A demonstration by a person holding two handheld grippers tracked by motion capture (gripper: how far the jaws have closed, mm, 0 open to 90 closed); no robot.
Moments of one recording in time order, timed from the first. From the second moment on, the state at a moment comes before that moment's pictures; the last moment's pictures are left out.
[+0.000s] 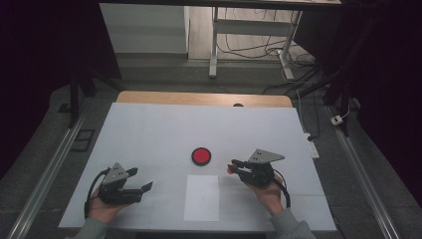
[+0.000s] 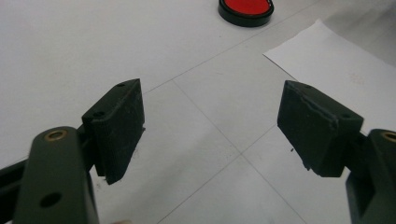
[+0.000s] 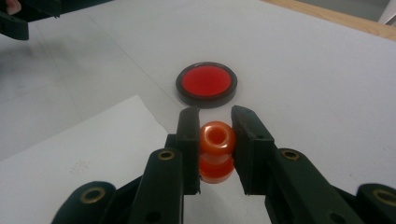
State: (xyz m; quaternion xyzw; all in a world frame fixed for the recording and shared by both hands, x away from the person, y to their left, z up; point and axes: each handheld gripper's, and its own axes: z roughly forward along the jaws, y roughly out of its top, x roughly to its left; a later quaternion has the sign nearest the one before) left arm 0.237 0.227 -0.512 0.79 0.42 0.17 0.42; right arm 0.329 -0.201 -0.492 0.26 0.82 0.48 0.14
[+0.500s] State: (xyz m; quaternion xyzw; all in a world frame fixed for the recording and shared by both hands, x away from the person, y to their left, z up) left arm 0.238 0.228 -0.511 0.78 0.42 0.17 0.43; right arm 0.323 -0.201 -0.475 0.25 0.80 0.52 0.13
